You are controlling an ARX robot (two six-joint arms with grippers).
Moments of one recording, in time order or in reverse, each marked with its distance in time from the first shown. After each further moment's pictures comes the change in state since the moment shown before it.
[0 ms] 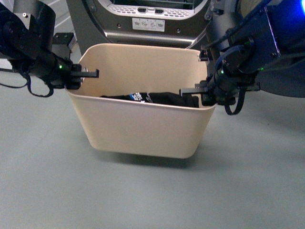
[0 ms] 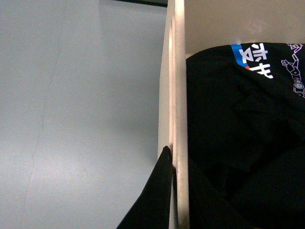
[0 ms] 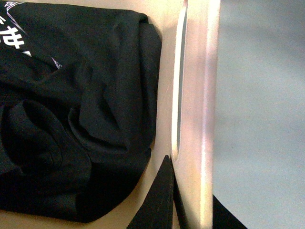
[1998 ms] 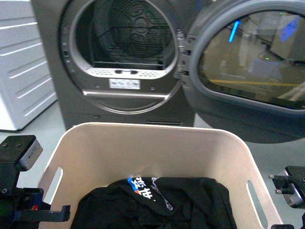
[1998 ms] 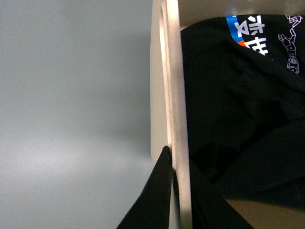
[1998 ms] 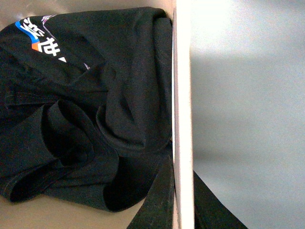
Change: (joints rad) left arm -0.145 -0.682 -1.046 0.336 -0.013 -0.135; right arm 0.019 -0.653 -1.210 0.725 -0.134 0.074
